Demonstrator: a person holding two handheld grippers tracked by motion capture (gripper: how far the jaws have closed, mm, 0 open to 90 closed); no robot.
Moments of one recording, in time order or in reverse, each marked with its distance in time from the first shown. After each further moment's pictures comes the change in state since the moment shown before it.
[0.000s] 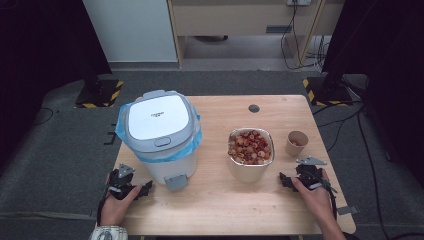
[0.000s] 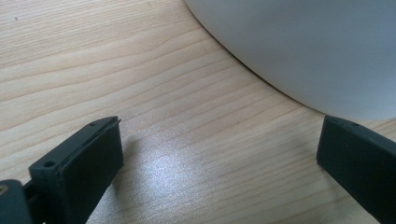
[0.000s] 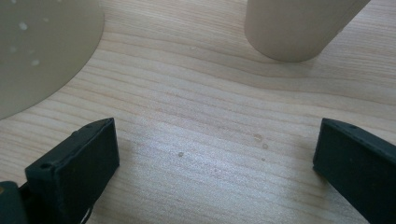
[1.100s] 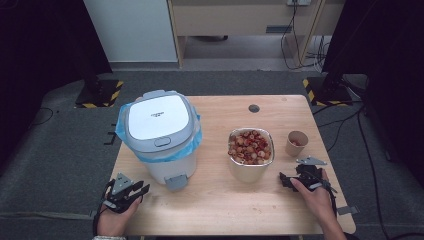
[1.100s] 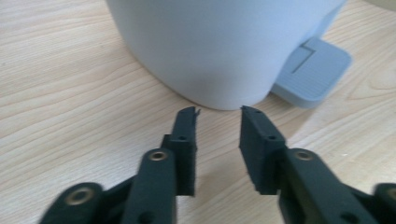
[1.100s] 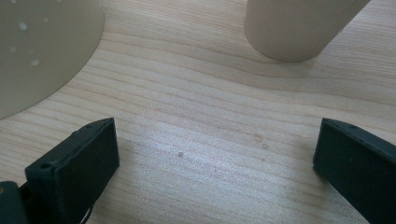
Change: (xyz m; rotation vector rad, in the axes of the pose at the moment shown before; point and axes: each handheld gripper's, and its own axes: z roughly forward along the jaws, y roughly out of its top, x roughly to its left) left arm -0.039 -0.001 -0.059 -0.098 -0.107 0.077; right arm 0.000 0.000 0.000 -0.001 -0.001 -0.001
